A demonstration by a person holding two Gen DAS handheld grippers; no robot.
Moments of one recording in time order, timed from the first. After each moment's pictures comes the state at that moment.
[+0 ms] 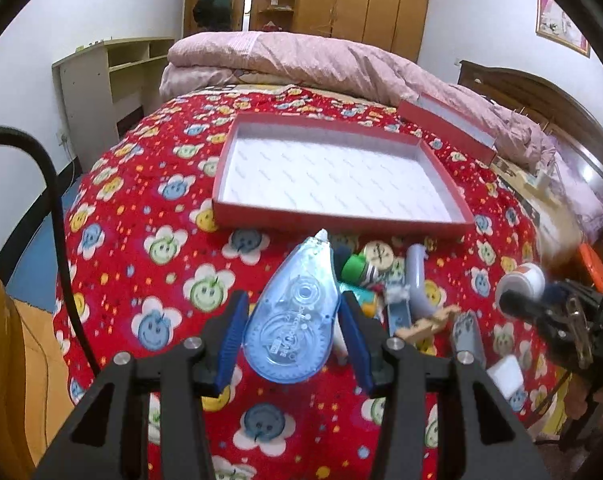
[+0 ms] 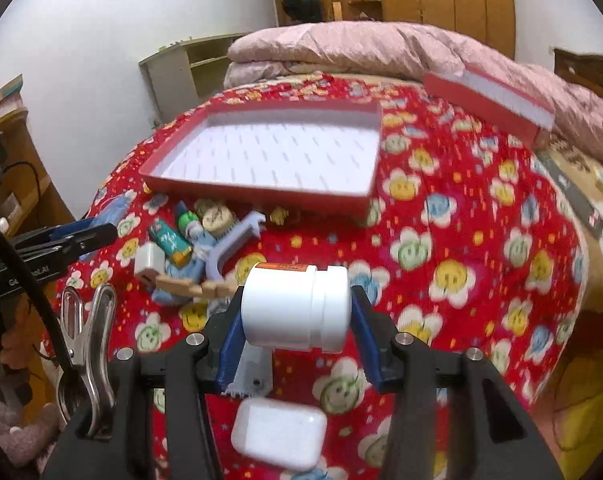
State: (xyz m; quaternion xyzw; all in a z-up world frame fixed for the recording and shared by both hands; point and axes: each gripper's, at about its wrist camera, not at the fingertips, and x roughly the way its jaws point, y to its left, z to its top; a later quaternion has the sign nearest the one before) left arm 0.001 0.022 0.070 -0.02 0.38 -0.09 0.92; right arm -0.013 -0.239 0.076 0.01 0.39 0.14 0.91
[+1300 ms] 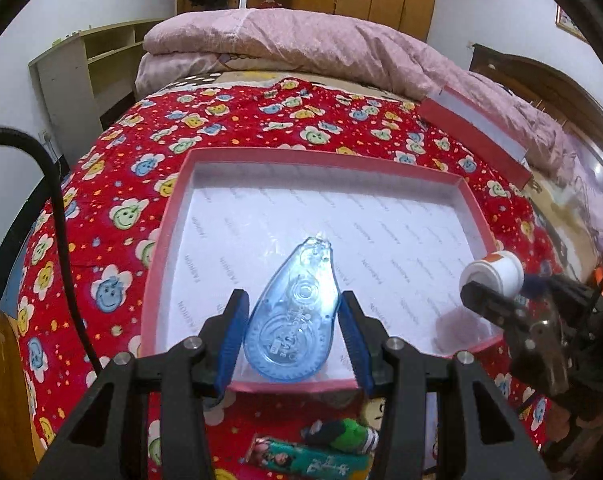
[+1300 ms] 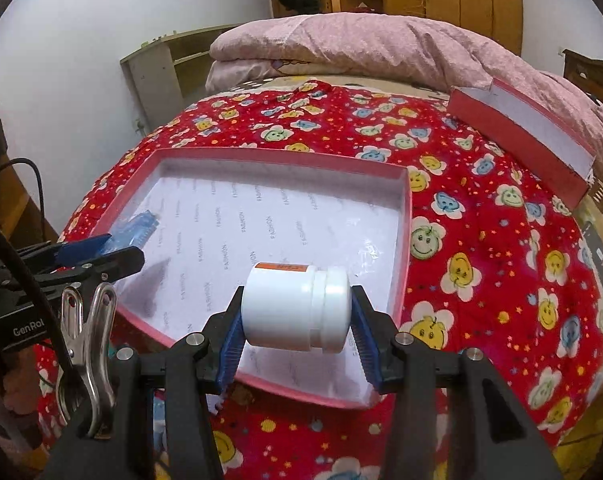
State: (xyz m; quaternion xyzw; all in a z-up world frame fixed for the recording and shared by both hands) left arm 0.147 -0.016 0.076 -0.01 0.43 -0.08 0.90; right arm 0.138 -0.220 0.084 0.01 0.41 0.13 0.90
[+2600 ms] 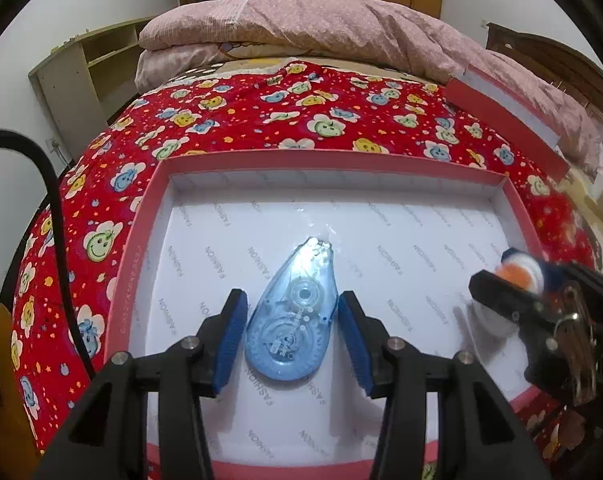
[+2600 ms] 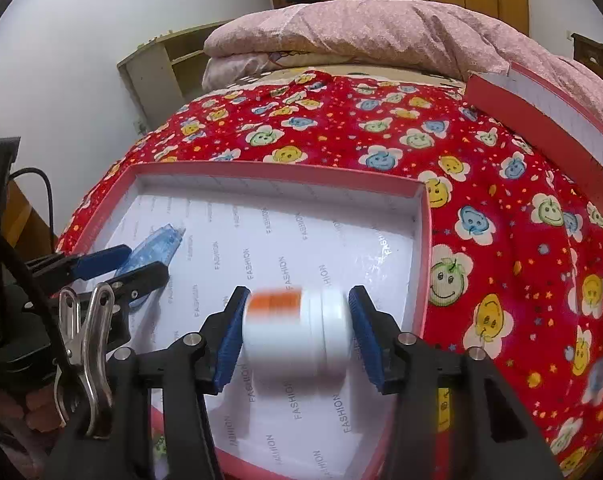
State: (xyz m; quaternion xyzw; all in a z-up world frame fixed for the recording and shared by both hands) left arm 0.195 -0.034 0.059 0.03 0.44 -0.04 0.89; right arm 0.189 -0.225 0.067 0.03 0.42 0.15 0.89
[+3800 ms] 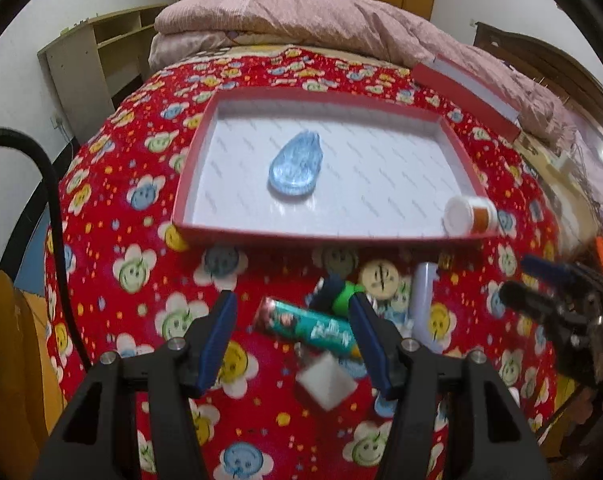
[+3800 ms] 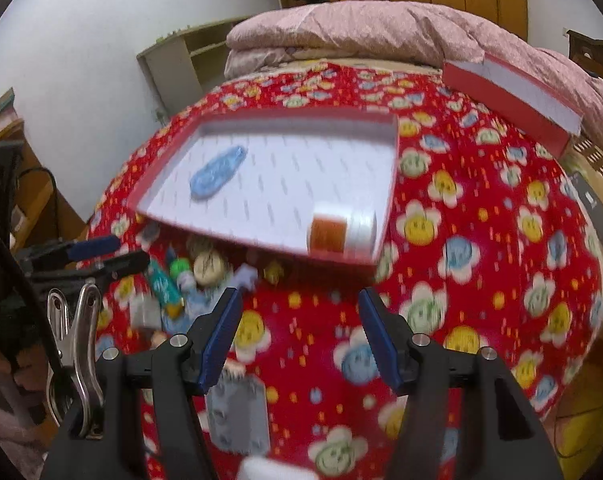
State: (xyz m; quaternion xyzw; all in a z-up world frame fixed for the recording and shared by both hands) left arm 0.061 -0.008 0.071 0.01 0.46 -0.07 0.88; right arm 0.049 -0.238 0.086 0.02 0.44 0.16 0.88
